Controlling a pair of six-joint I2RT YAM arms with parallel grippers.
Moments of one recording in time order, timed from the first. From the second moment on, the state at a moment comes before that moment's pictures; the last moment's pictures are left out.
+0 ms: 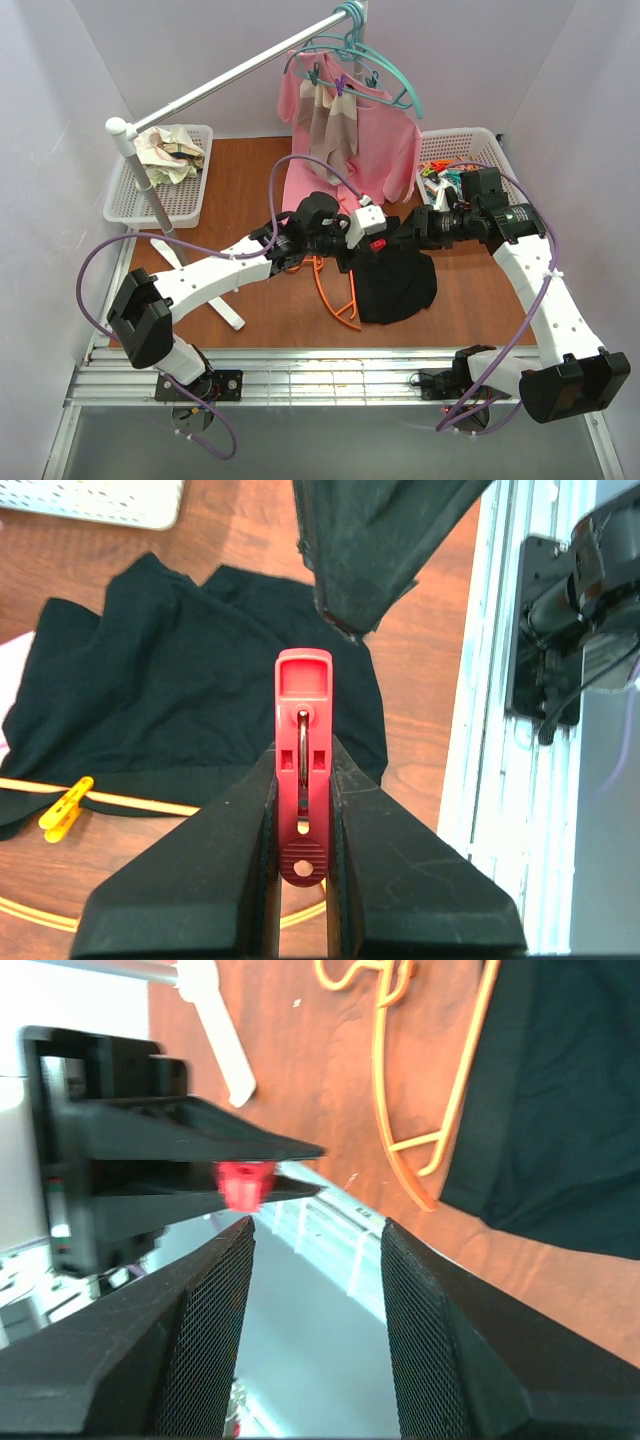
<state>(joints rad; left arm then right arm) -0.90 1.52 1.22 -0.18 0.45 0.16 0.24 1.16 1.24 -1.00 -0.70 0.38</state>
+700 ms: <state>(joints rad) -0.98 1.60 1.27 -0.25 0.42 0.19 0.24 1.10 1.13 -0.95 -0.81 0.43</state>
